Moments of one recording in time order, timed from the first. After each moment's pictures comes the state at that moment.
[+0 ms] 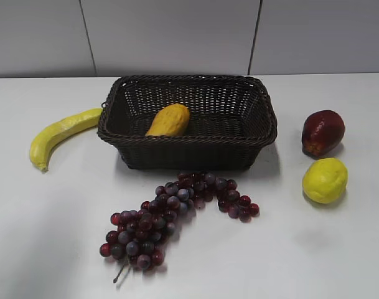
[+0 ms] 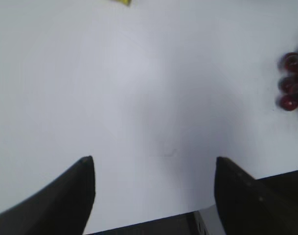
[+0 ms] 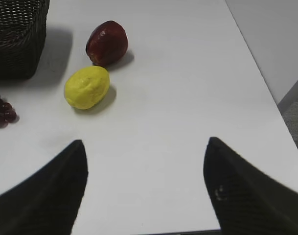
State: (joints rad) left arm -0.28 1.27 -1.01 0.01 1.12 0.12; right arm 0.01 0.00 -0.50 -0.05 1.05 -0.04
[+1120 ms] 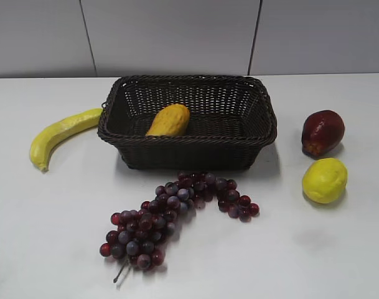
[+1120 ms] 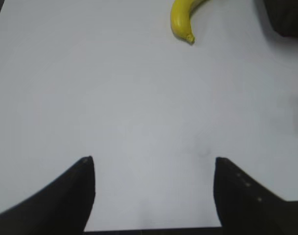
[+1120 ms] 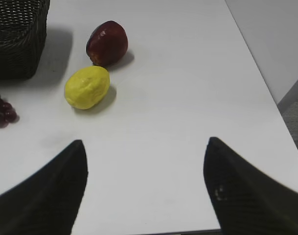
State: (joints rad) left arm -0.12 0.17 -0.48 0.06 1.07 0.08; right arm 0.01 0.00 -0.50 -0.05 1.05 -0.04
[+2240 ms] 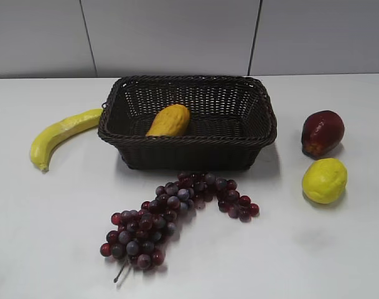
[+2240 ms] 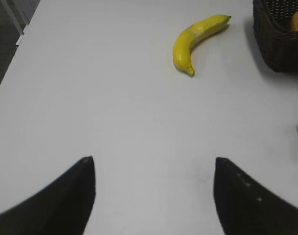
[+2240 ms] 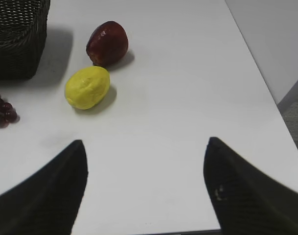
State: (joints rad) left arm -0.09 -0.01 -0.48 0.06 1.08 0.08; right arm 0.01 0.00 -0.50 -0.05 1.05 -0.04
